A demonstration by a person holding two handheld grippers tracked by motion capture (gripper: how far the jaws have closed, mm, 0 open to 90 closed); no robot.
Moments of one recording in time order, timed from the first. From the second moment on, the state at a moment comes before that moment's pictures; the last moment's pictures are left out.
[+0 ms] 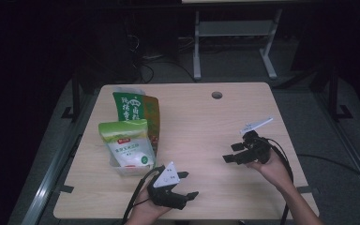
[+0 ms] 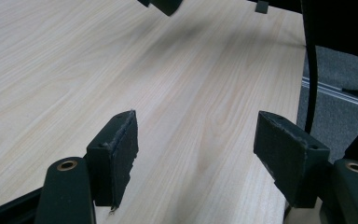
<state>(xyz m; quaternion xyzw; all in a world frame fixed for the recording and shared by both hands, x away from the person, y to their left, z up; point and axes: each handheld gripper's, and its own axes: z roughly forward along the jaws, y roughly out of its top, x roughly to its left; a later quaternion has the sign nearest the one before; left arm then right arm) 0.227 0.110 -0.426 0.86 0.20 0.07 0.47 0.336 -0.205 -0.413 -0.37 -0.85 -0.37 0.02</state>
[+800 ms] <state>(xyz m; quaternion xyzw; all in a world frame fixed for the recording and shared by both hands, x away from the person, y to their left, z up) 0.231 0.113 -0.428 0.86 0.21 0.08 0.47 0.300 -0.240 -0.444 -0.40 -0.83 -0.38 0.02</state>
